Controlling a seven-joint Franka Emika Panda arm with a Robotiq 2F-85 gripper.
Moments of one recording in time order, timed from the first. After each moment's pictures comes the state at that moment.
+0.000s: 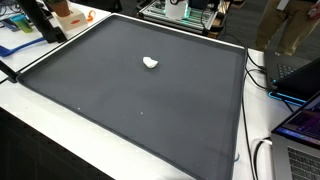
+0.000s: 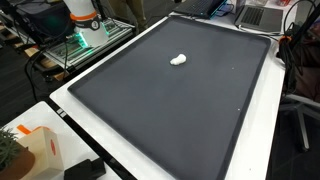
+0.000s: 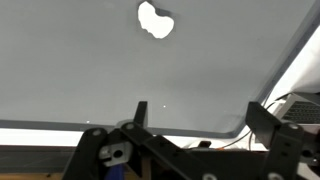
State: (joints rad) arm -0.77 -0.33 0.77 -2.32 0.60 2.24 -0.61
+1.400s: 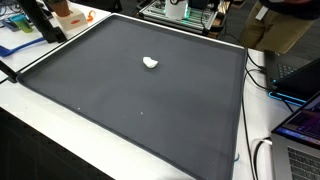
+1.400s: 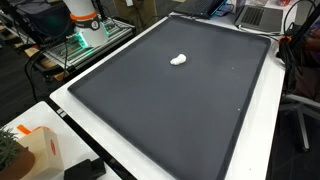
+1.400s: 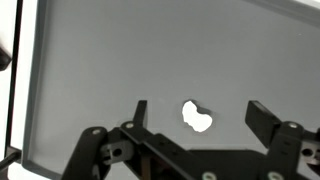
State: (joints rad) arm -0.06 -0.39 0.18 -2.44 -0.10 2.02 -0.17
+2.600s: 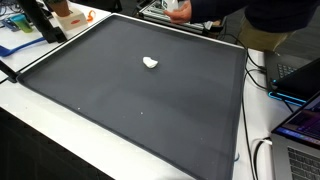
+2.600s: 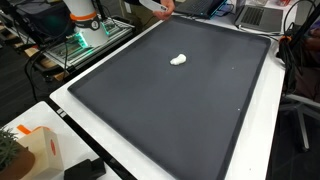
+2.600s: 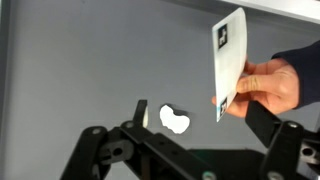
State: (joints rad) arm 0.04 -0.21 0.08 -2.20 0.00 1.79 -0.10
